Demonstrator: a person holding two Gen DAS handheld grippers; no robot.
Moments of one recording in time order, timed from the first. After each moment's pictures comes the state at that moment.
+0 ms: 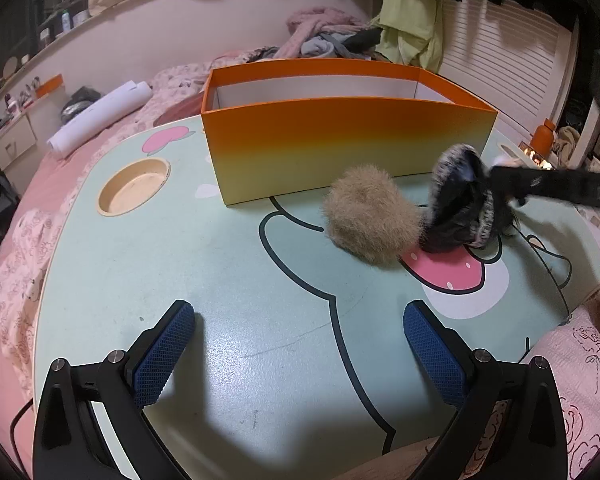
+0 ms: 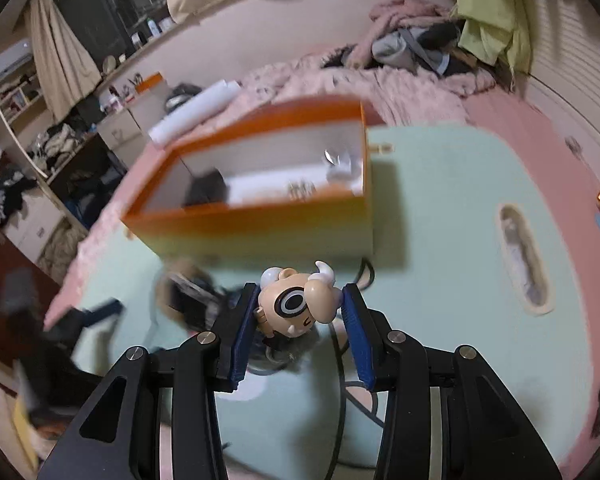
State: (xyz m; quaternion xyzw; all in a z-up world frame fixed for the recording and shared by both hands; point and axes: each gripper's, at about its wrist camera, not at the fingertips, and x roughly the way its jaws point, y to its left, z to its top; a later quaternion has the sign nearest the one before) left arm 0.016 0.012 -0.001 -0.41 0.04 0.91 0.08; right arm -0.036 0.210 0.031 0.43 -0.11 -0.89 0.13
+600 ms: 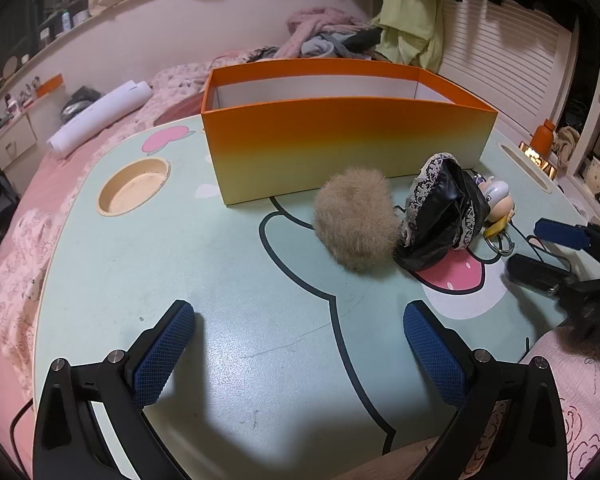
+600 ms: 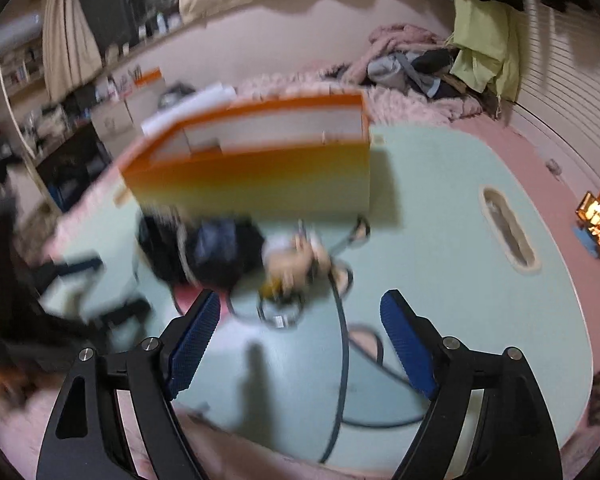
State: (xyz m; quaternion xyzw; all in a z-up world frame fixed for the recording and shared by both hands) left arm 0.016 0.013 -0.001 -0.41 0.05 0.91 0.08; right arm 0.017 0.194 0.006 0.42 -0.03 -0.90 0.09
